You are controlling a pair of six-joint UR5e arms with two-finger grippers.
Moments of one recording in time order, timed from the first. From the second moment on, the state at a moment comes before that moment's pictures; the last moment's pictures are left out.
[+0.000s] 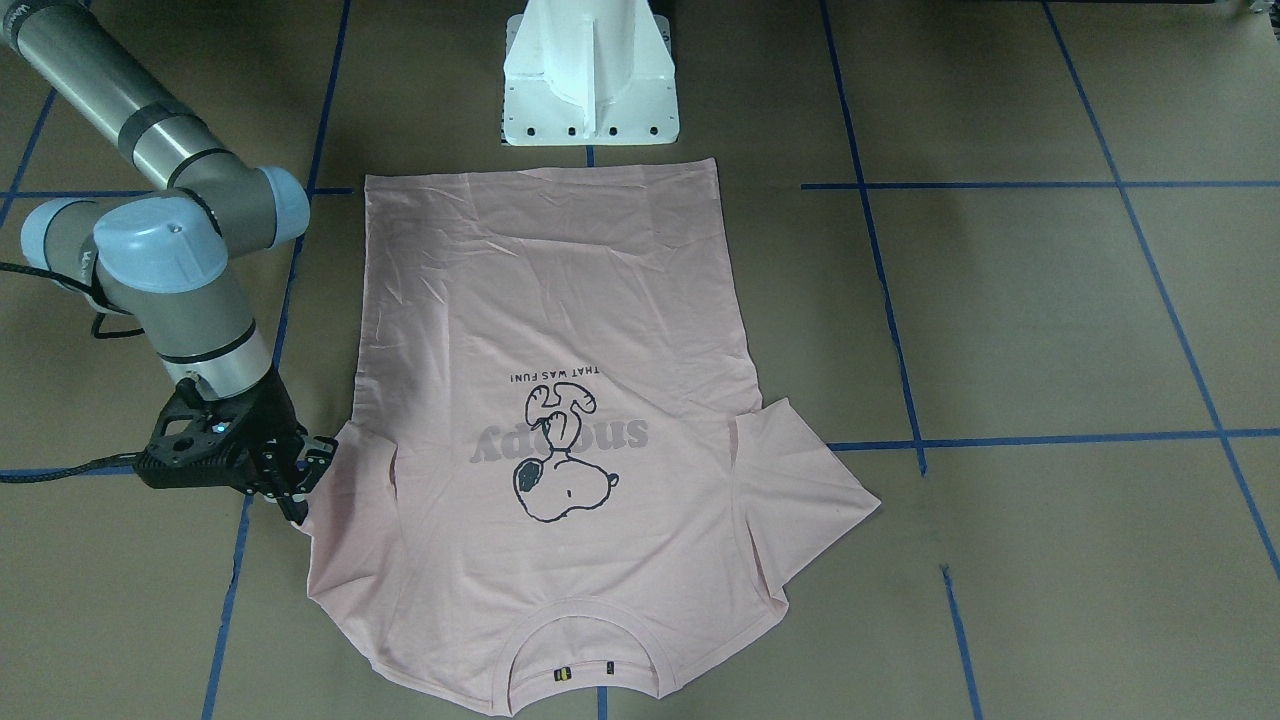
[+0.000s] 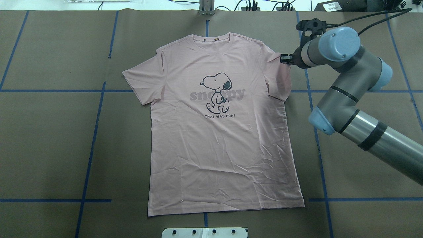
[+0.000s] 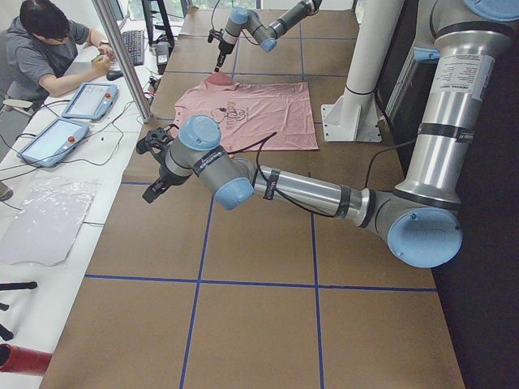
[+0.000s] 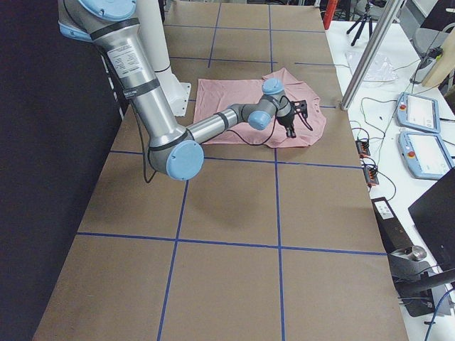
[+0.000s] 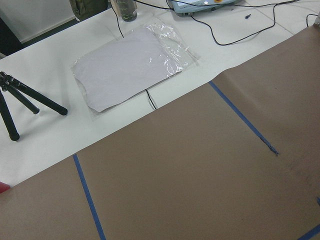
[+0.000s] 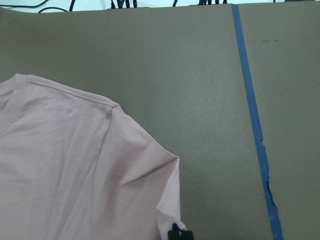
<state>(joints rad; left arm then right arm) -1.50 -1.75 -1.62 -2.23 -2.28 -0.13 0.81 -1.05 1.47 -1.10 1.71 1.08</state>
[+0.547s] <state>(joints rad) -1.50 -1.75 -1.62 -2.23 -2.28 -0.13 0.67 -0.82 1.32 -1.23 1.51 1.22</state>
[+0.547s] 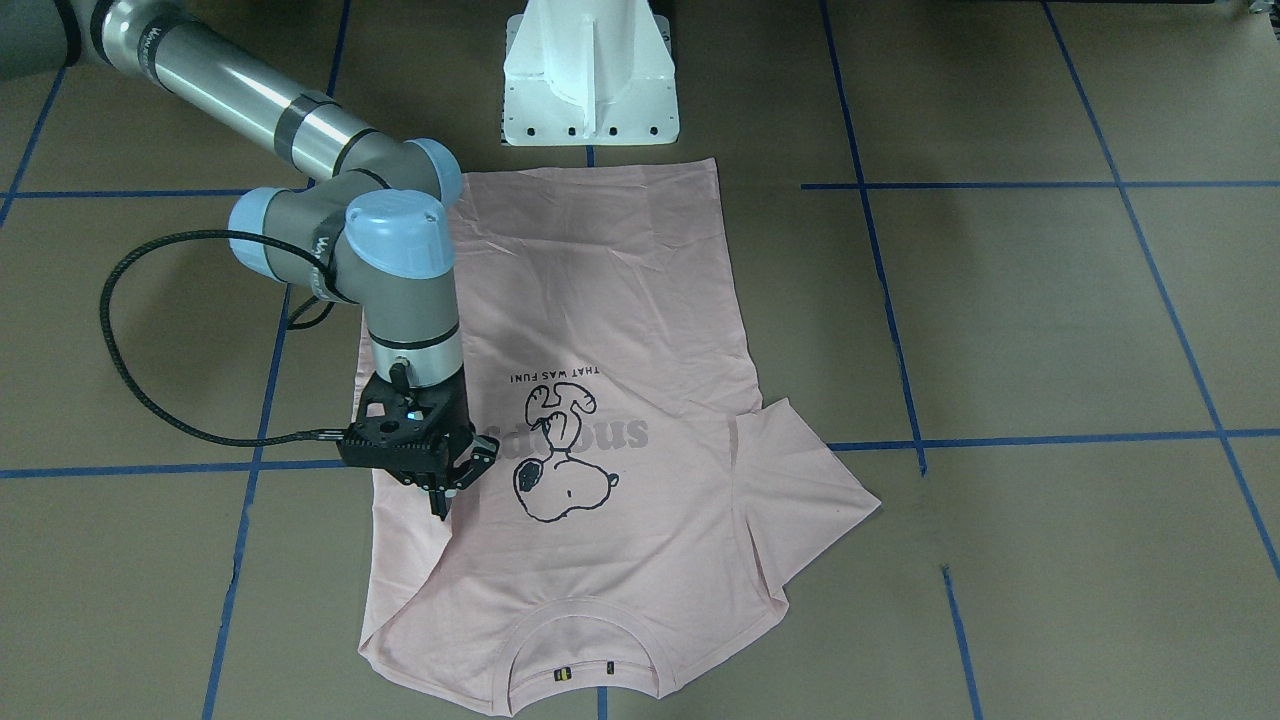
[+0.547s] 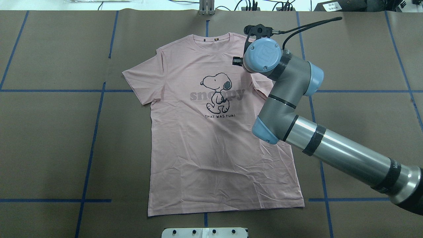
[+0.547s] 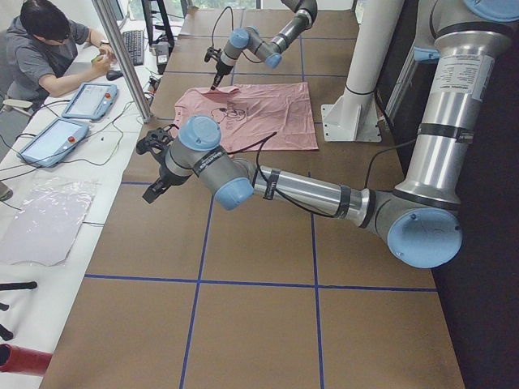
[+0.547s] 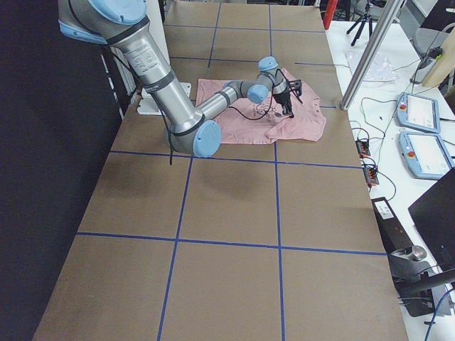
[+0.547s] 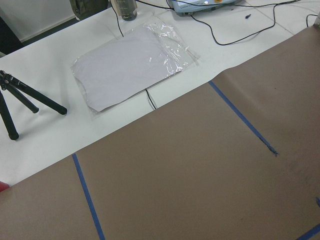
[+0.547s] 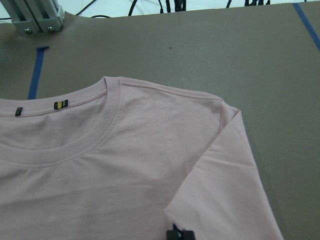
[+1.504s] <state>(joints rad) -1.36 -1.76 -1.62 -2.29 -2.27 -0.25 0.92 -0.84 1.34 -1.23 1.91 0.85</state>
